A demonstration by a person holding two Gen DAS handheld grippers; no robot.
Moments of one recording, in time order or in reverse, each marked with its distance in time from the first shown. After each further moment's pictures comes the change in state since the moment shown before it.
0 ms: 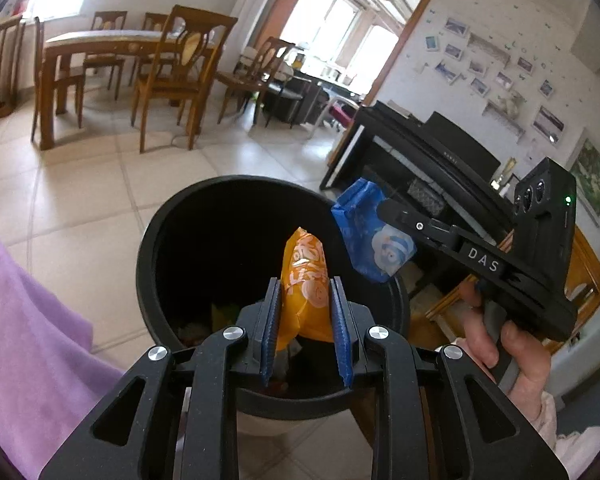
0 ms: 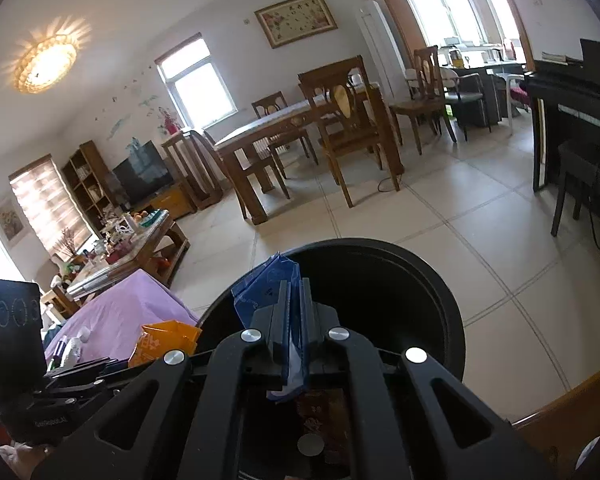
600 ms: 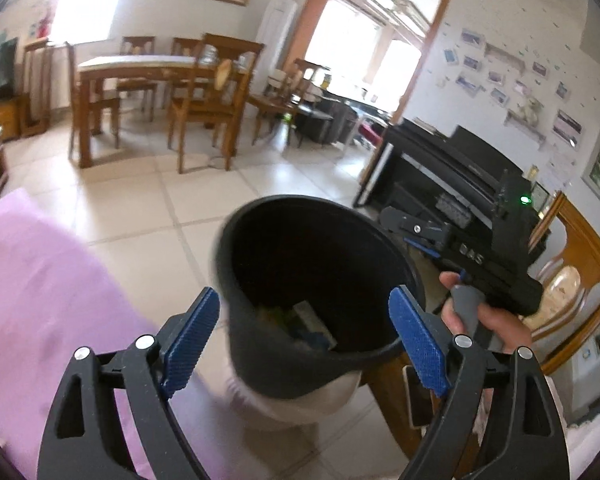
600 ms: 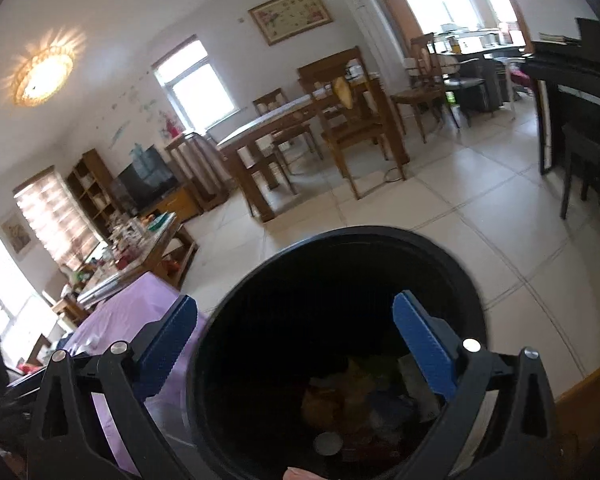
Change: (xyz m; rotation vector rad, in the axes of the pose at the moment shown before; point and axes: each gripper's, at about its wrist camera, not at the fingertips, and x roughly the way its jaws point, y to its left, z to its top) left arm -0.116 -0.009 -0.026 0.002 -0.098 0.154; right arm 0.008 0.007 0.000 0.042 0.024 0.053
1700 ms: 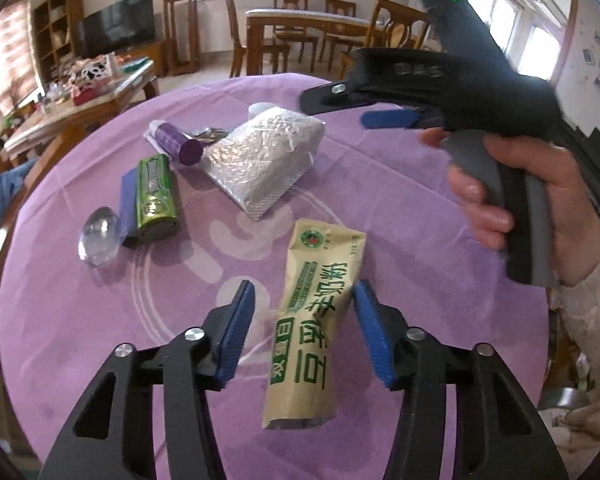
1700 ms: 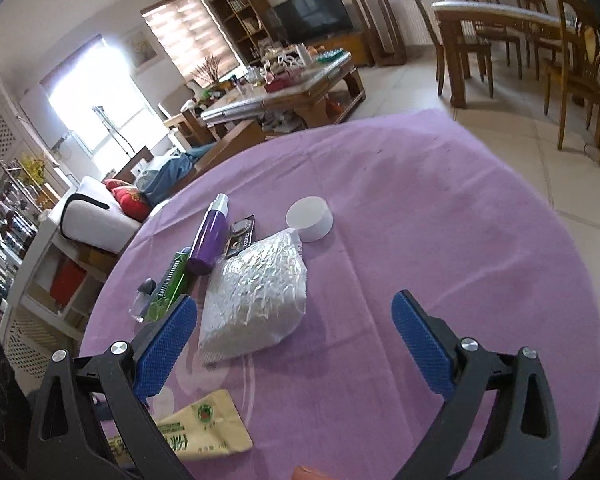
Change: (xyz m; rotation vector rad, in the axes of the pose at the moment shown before) left arm -0.182 0.194 -0.129 -0.186 0.154 0.483; right arm 0.180 0.354 -0.122 -0.402 0.562 0.435
